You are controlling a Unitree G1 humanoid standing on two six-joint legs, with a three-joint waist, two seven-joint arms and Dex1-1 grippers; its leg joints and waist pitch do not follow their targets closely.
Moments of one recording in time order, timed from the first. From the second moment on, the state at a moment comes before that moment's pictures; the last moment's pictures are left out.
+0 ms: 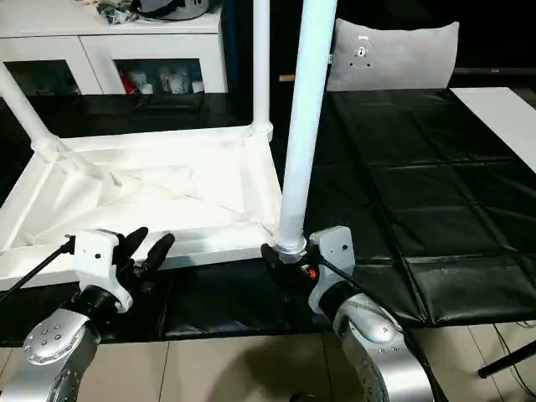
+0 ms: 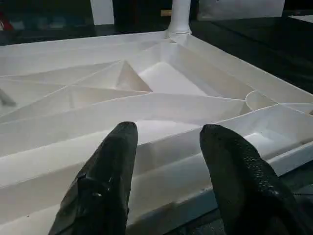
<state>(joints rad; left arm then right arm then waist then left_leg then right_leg) 0.14 0.11 0.05 -0.28 -0.09 0.27 -0.35 0.08 -0.16 0.11 -0.30 0.21 0.43 0.35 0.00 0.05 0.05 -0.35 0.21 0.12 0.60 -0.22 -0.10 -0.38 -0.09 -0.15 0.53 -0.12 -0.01</state>
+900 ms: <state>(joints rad) 0.14 0.11 0.05 -0.28 -0.09 0.27 -0.35 0.08 -0.16 0.11 -0.30 0.21 0.43 0.35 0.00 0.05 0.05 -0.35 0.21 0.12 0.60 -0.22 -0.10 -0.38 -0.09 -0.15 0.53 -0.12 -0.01</state>
